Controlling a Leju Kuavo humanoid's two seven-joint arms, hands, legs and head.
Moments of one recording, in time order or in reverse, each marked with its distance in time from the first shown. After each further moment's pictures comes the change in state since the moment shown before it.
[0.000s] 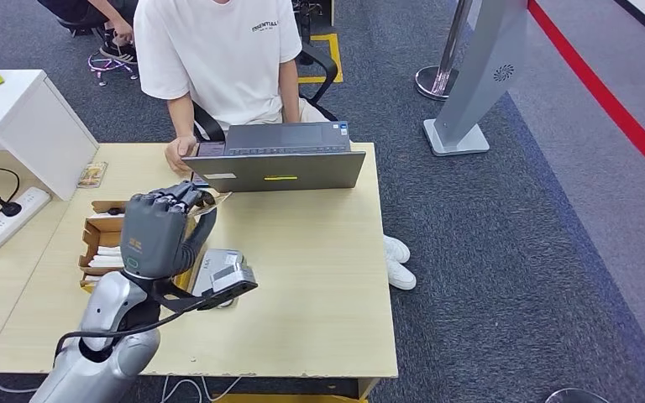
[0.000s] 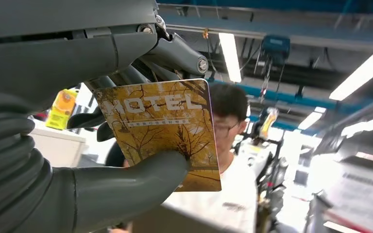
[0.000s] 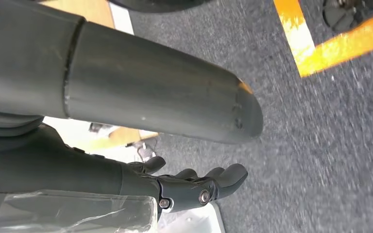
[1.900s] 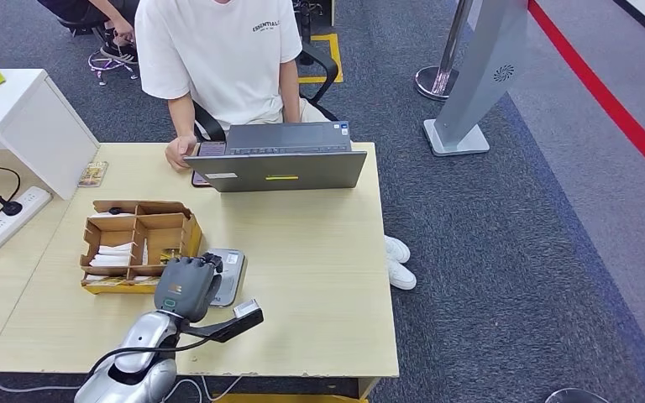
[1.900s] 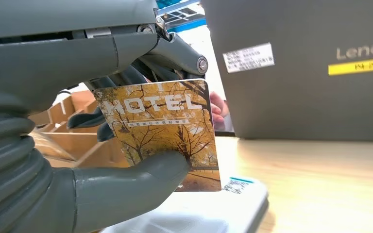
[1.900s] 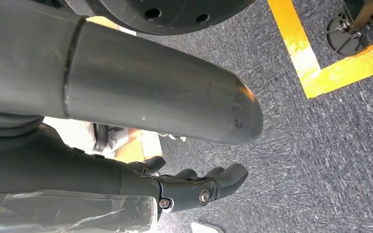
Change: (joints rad) left arm 0.082 -0.046 0.000 0.438 -0.113 -0.053 0.057; right arm 0.000 0.000 -0.024 0.000 -0.062 0.044 -0.007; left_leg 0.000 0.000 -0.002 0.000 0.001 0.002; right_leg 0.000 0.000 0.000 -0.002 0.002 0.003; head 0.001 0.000
